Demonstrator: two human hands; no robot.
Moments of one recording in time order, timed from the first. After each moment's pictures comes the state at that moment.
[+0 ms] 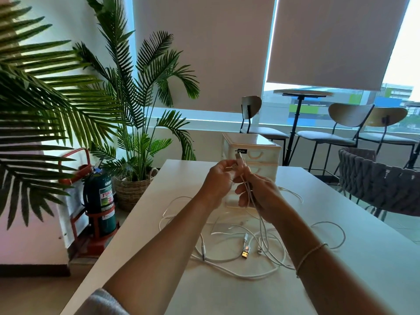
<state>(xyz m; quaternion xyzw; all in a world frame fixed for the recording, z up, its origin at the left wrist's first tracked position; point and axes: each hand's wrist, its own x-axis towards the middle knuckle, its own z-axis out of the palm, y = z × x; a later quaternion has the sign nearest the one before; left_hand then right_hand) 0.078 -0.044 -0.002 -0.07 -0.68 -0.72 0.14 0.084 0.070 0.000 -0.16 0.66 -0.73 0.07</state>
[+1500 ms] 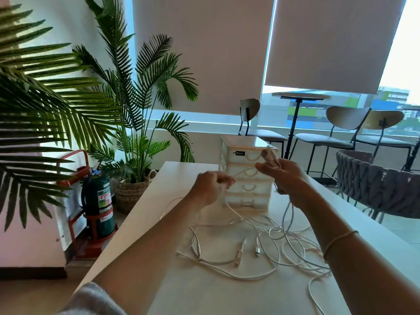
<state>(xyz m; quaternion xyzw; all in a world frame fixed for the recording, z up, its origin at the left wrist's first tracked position) 0.081 -0.070 -0.009 -0.10 -0.87 -0.42 0.22 0.068 0.118 0.032 -0.15 0.79 -0.59 -0.09</state>
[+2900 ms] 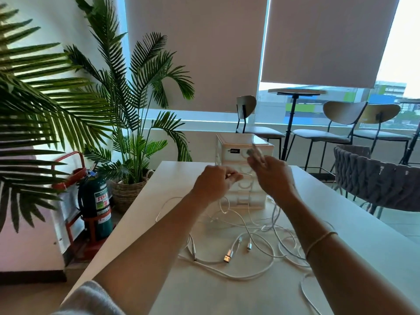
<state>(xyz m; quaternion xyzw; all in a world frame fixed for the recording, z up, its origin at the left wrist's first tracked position) 0.069 -0.049 -0.002 -0.13 -0.90 -0.30 0.29 0.062 0.101 0.021 -0.13 0.86 -0.43 -0.24</state>
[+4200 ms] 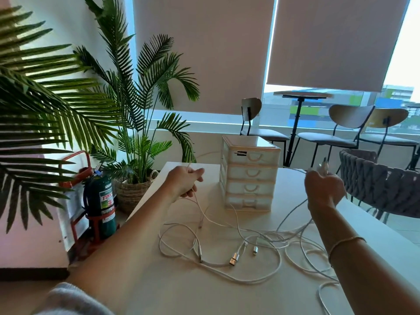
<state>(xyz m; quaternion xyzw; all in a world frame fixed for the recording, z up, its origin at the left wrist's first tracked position) 0.076 -0.124 0.001 0.09 -0.85 -0.50 0.14 0.044 0.151 0.014 0.21 0.73 -0.56 -0.33</state>
